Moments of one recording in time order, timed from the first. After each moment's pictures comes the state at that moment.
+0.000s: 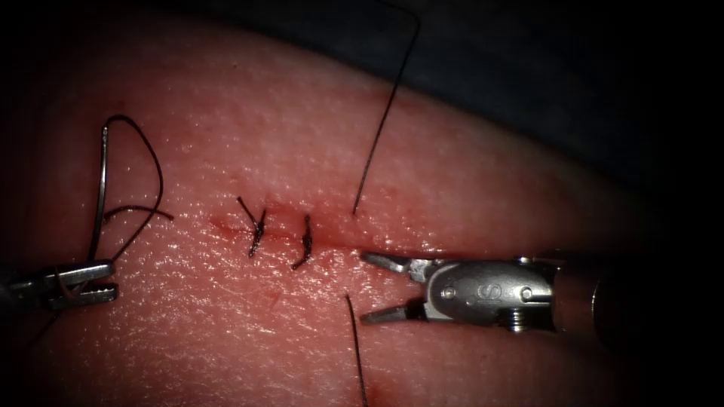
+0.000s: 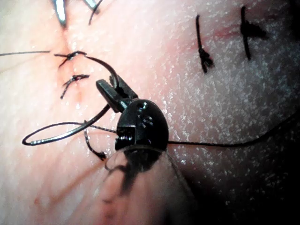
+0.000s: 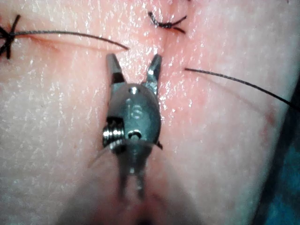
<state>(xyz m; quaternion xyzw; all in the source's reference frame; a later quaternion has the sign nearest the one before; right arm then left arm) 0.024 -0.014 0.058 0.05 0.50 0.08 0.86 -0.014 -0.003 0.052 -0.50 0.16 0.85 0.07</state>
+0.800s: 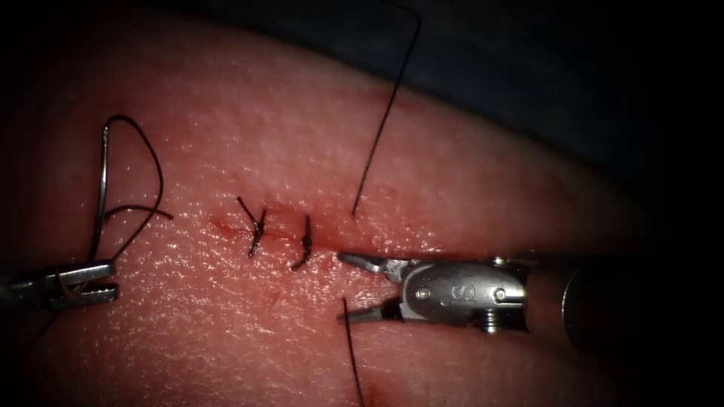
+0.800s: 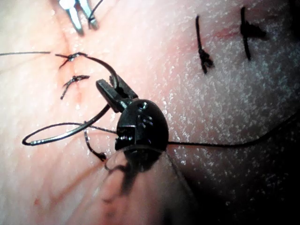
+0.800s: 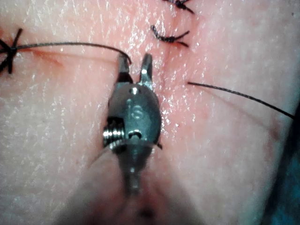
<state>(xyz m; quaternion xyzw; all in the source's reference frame) 0.026 -0.015 0.058 0.08 0.51 0.04 0.85 -0.014 -0.003 0.052 -0.50 0.16 0.85 0.07</state>
